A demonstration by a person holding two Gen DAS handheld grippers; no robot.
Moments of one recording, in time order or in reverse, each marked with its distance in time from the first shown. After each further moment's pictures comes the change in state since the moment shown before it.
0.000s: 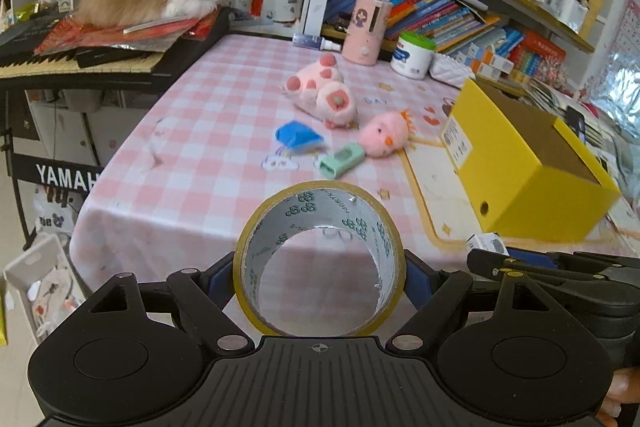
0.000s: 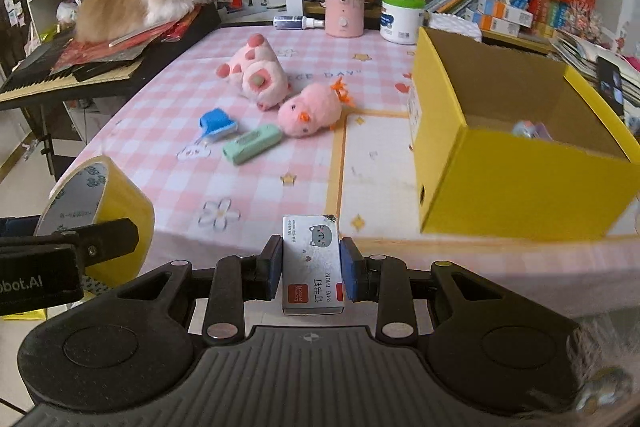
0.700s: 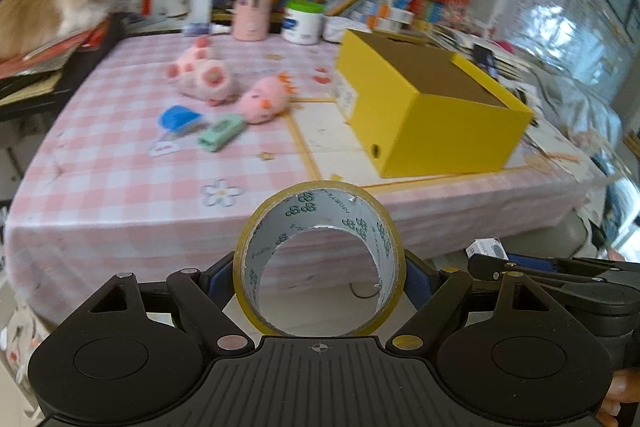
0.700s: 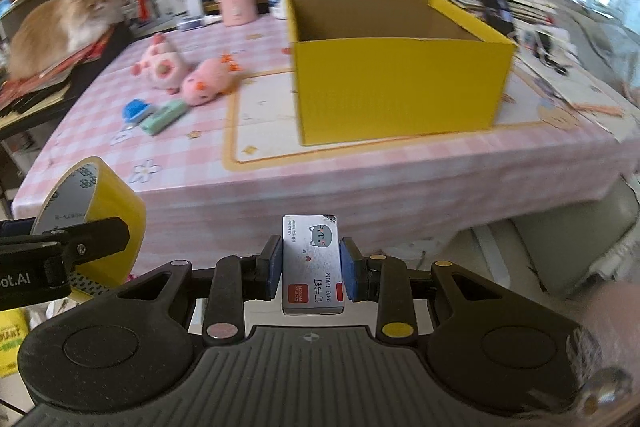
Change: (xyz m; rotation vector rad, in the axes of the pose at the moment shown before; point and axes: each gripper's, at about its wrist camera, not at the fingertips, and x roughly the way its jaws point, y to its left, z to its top) left arm -0.003 -0.067 -0.024 0.211 0.060 -0.204; right arm -0.064 -0.048 -0.071 0.231 0.009 -0.185
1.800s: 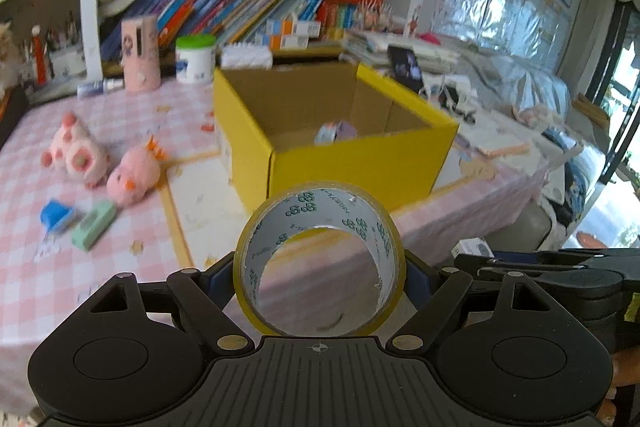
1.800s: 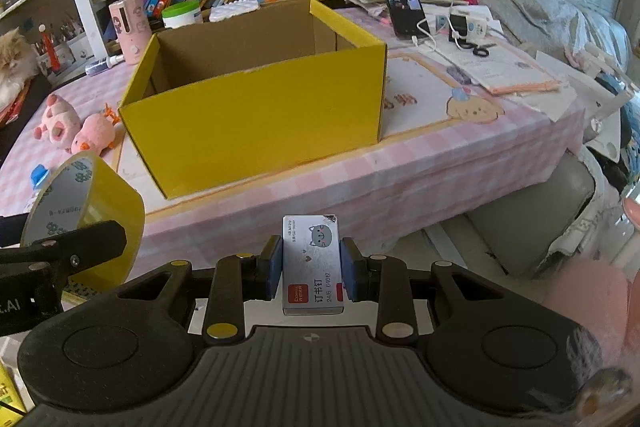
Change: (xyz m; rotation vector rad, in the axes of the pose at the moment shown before) left arm 0.051 -0.092 0.055 0.174 -0.065 -0.130; right arm 0.013 -0.101 0.037 0.138 -0.023 -0.129
